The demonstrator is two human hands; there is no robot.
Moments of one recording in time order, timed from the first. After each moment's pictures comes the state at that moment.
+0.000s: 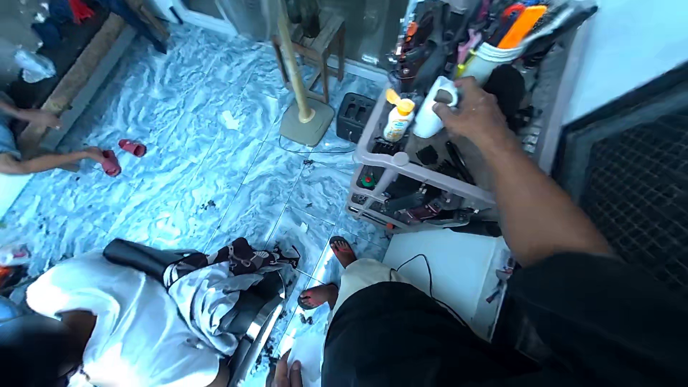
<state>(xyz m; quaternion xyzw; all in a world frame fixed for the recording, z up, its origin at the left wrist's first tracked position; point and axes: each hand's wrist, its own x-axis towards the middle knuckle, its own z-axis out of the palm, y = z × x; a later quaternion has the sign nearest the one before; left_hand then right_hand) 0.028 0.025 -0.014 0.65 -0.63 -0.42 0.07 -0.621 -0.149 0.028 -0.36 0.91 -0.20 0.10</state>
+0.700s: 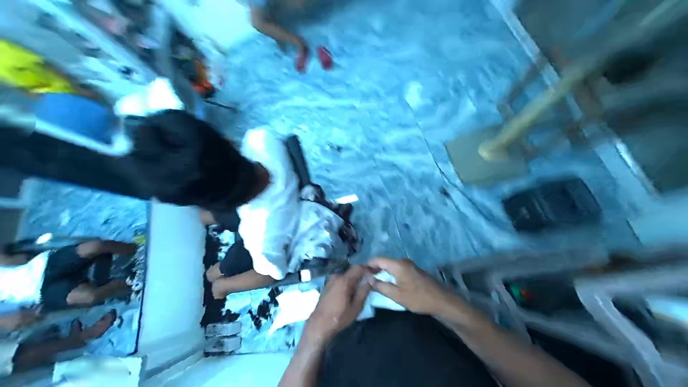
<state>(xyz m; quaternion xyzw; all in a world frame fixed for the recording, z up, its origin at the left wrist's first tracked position) 0.006 -0.142 0.035 0.62 -0.62 -0.41 0.25 -0.186 -0.239 0.031 -0.75 0.31 -0.07 0.57</state>
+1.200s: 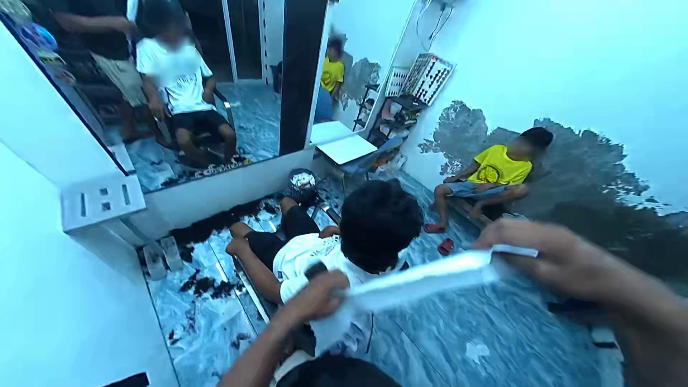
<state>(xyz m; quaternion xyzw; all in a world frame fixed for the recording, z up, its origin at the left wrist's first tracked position) 0.169 -0.138 0.043 0.74 -0.47 -0.07 0.47 0.077 -0.488 0.313 -0.95 -0.26 -0.06 0.14</state>
